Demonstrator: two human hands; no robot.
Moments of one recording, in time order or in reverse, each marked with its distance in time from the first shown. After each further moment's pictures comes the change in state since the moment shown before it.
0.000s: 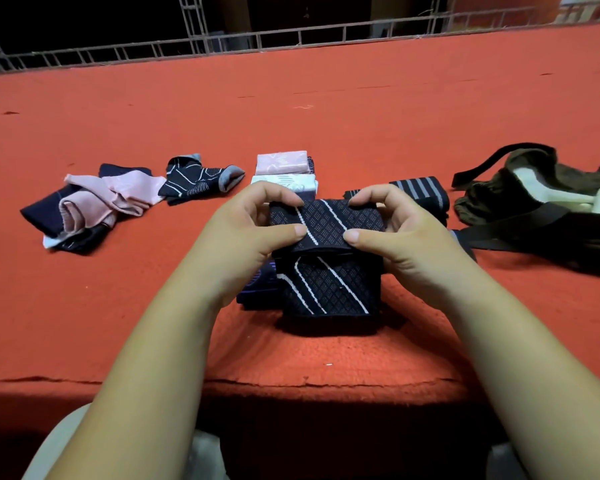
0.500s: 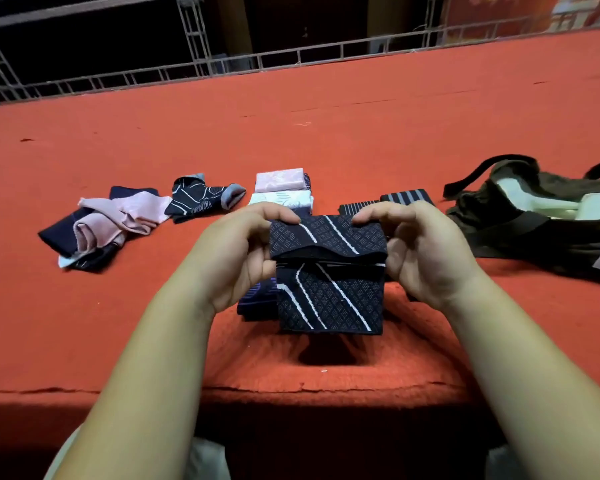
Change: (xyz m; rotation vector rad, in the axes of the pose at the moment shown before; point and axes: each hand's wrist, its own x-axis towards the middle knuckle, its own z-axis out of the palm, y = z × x) left_hand -0.001 0.025 0.005 -0.266 -0.049 -0.181; right_hand -0.010 -0.027 -0.008 0.284 0.051 0.082
